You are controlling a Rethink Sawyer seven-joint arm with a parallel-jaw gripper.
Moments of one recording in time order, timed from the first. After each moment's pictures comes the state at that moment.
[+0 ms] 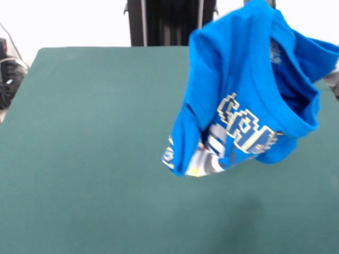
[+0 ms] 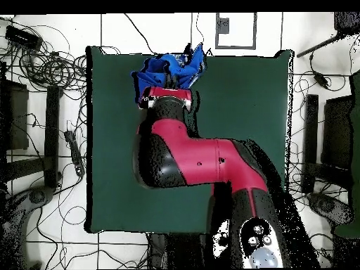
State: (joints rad) arm -0.24 -0.95 0.19 1.74 -0.27 -0.07 1.97
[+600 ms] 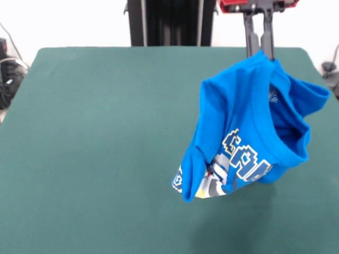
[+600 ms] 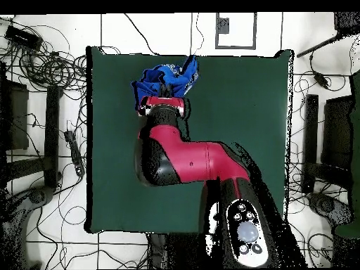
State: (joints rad) arm -0.20 -0.82 0.15 1.76 -0.27 -0.20 1.97
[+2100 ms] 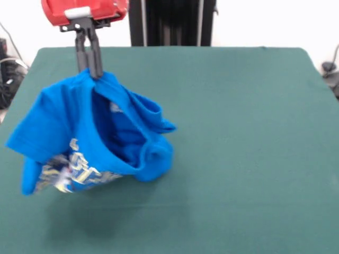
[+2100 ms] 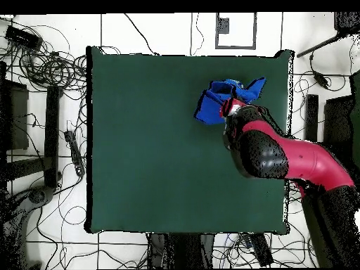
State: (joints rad) arm -0.83 -0.79 0.61 1.77 -0.41 0.15 1.97
